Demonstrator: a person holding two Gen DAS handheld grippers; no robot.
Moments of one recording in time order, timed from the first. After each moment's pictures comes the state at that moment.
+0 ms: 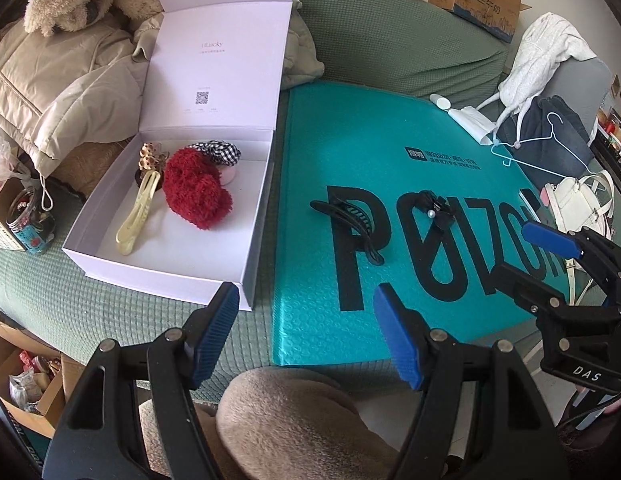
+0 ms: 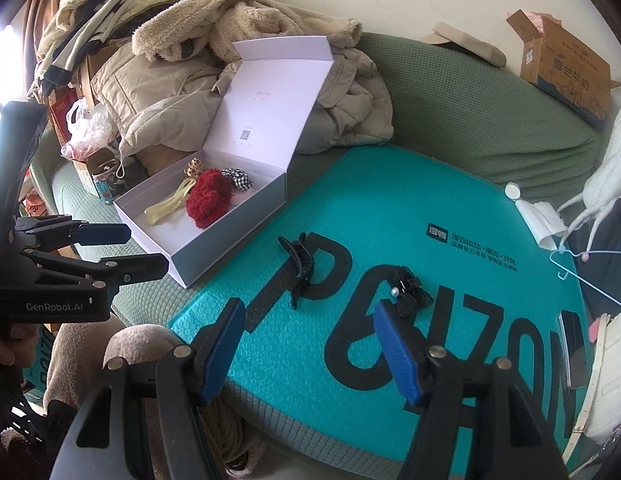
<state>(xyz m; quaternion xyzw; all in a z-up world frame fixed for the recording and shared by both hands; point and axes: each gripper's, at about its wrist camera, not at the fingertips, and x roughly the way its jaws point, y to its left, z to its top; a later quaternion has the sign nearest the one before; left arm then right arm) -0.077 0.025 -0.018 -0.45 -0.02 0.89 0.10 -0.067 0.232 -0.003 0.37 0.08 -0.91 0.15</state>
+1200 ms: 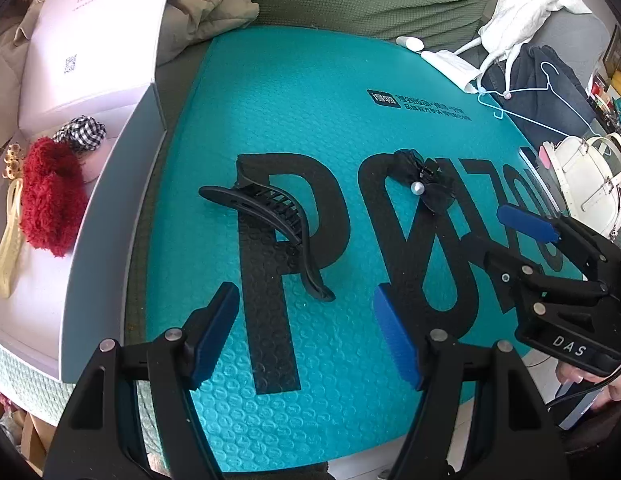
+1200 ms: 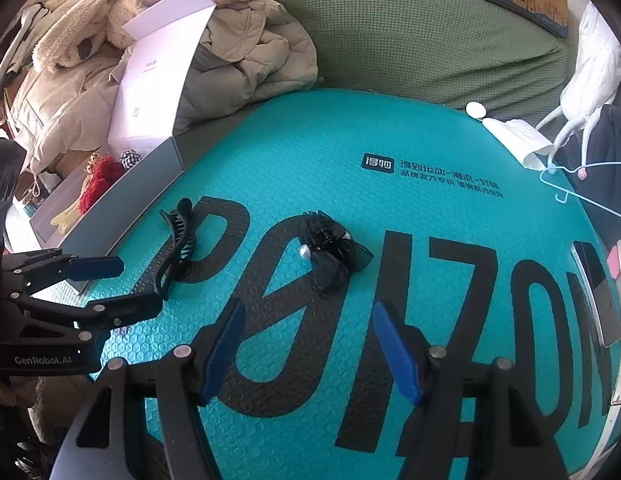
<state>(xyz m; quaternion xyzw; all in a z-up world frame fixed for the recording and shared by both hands) -0.175 0.114 -0.119 -0.50 0.00 0.85 0.17 -0.146 0.303 -0.092 0.42 0.01 -0.90 0.08</state>
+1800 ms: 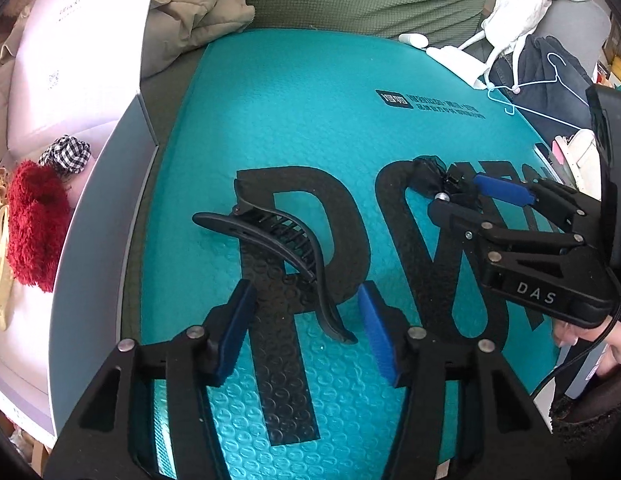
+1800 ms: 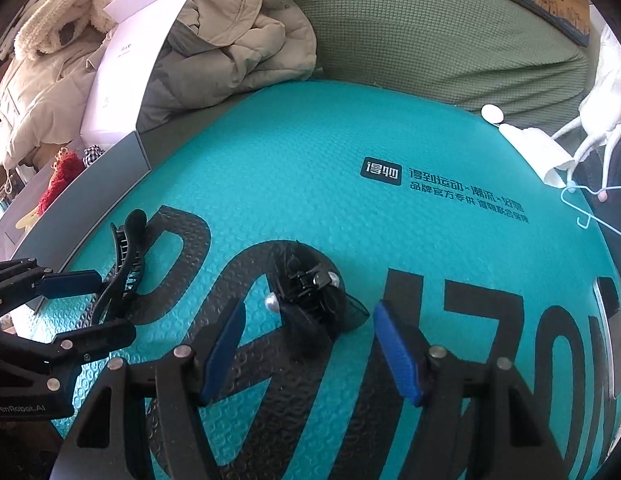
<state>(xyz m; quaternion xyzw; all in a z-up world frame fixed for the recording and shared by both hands) -0.201 0.124 -0.136 -0.49 0.03 0.86 0.16 -0.205 0.303 -0.118 0.43 0.04 -0.90 0.09</state>
